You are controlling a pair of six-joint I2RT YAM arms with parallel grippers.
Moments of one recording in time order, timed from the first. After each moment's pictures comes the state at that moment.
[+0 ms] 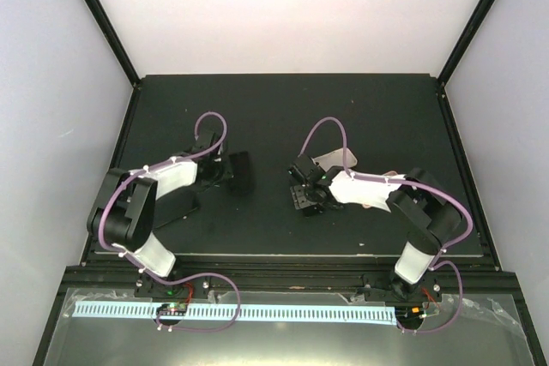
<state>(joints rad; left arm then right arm) -0.28 1.63 0.84 -0.28 0.07 -0.58 0.82 1.72 0.94 -0.42 0.19 0.45</state>
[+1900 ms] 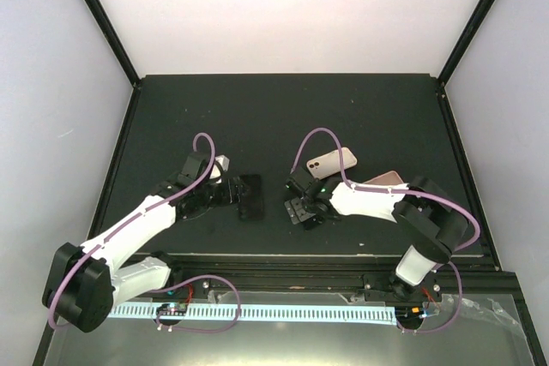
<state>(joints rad) -0.44 1.08 0.60 -0.41 0.31 -0.64 0.93 1.65 0.87 -0.40 0.20 0.39</state>
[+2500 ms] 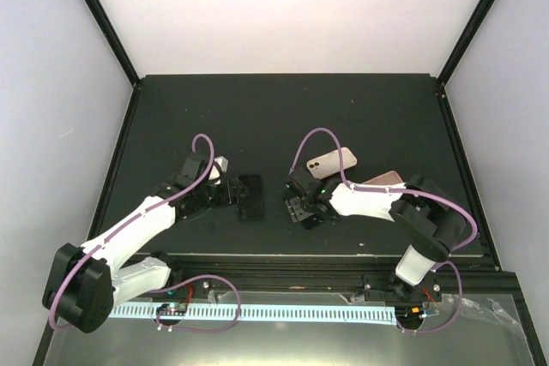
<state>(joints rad) -0.42 1.07 0.58 -0.41 0.31 -0.64 0.91 1.67 0.84 -0.32 0.16 0.37</state>
